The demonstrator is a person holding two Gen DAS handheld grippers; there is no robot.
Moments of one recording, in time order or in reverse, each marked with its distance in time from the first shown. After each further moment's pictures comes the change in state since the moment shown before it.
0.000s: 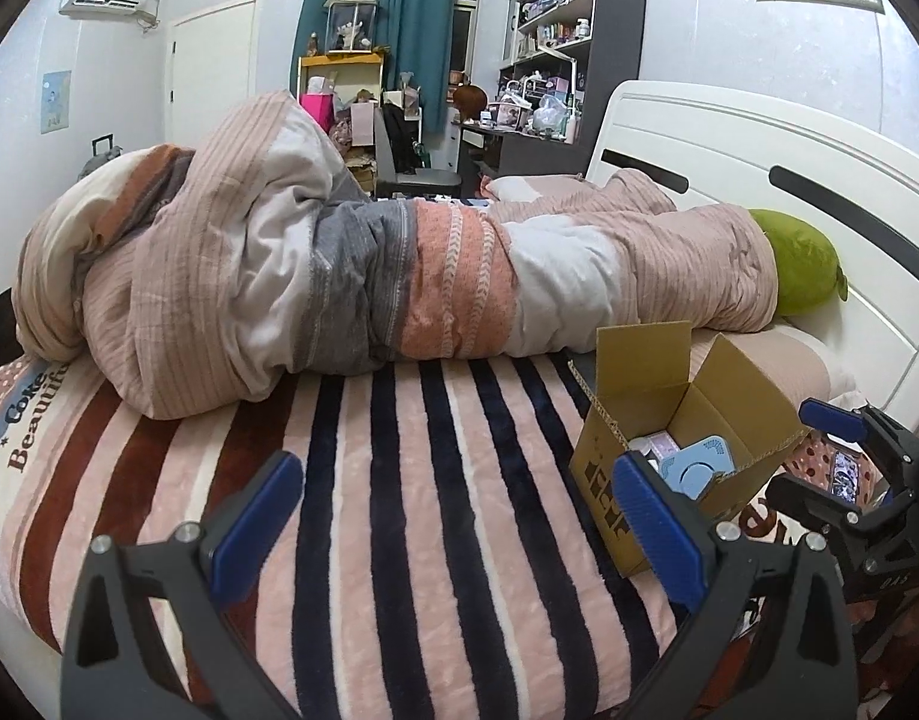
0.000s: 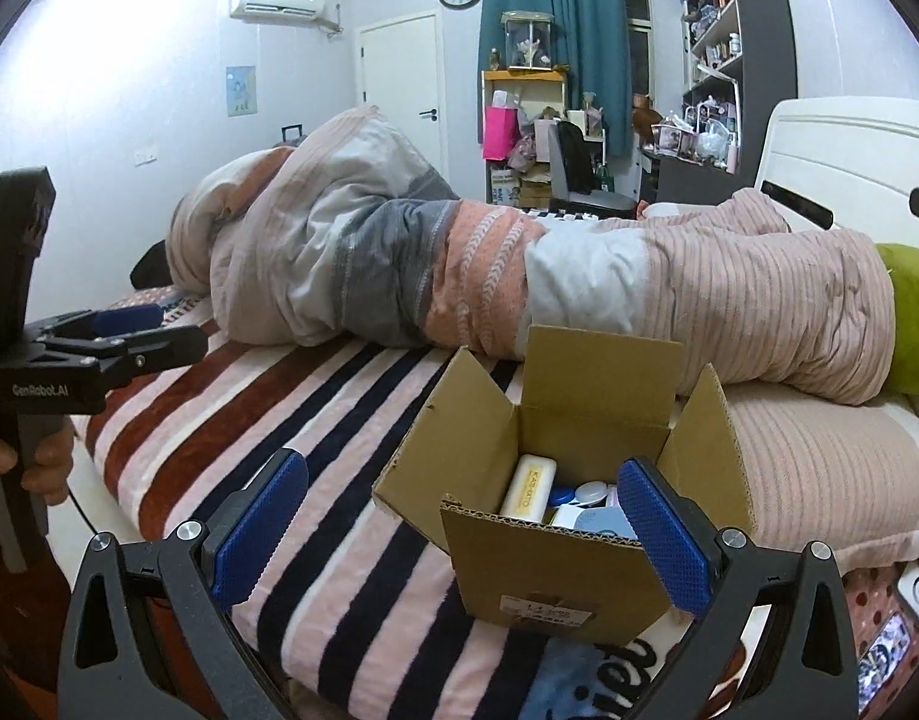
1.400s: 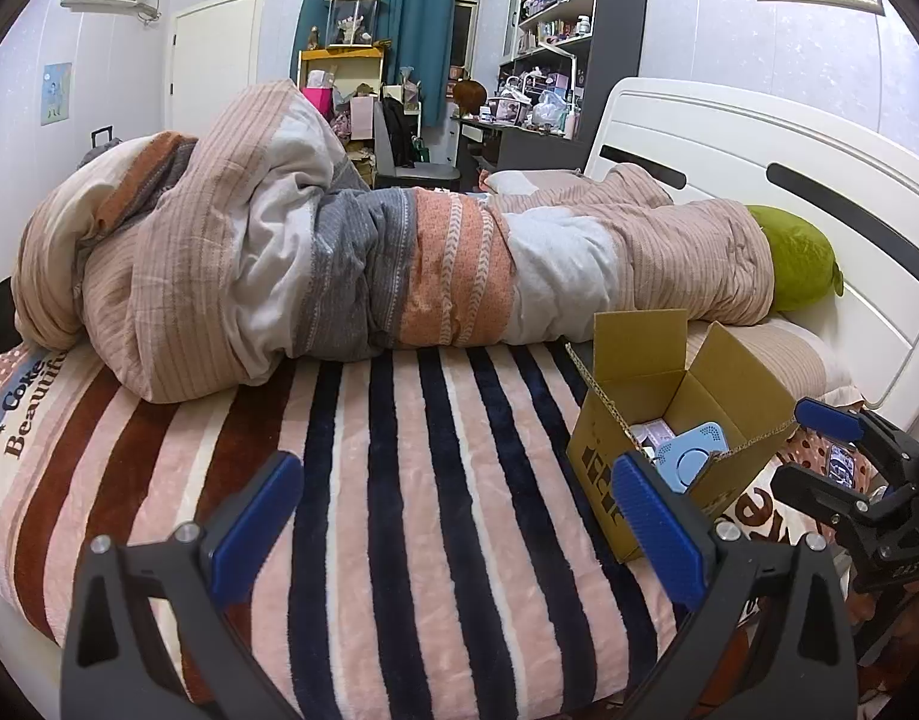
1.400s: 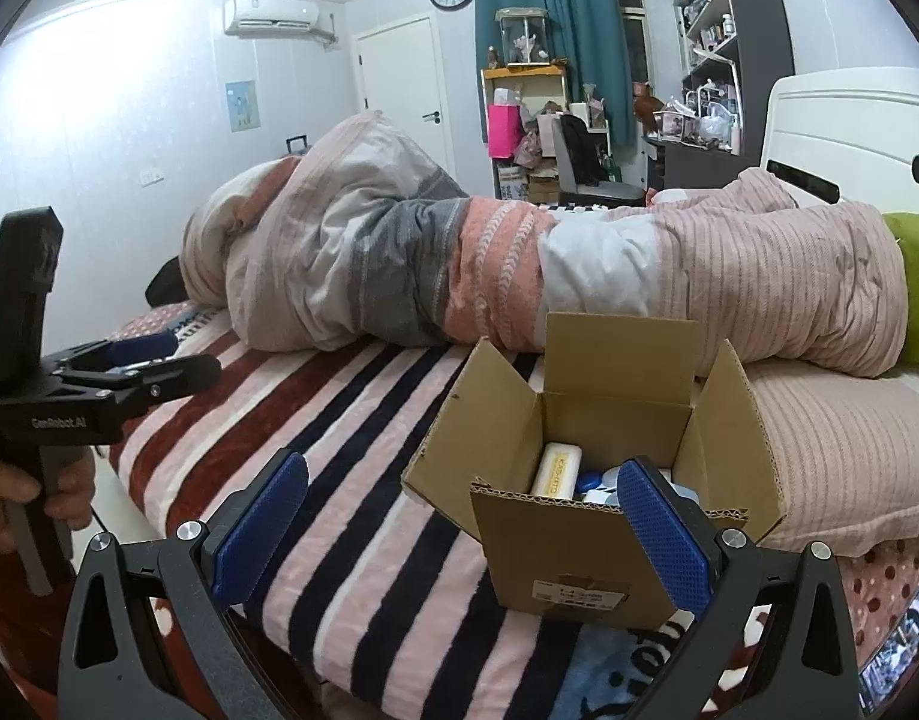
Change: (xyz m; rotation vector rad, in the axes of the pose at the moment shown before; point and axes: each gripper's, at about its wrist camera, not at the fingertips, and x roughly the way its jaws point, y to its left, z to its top) left arm -0.004 0.000 -0.010 -0.012 0.007 -0.008; right arm -0.004 0.007 -0.008 0.046 -0.007 0.039
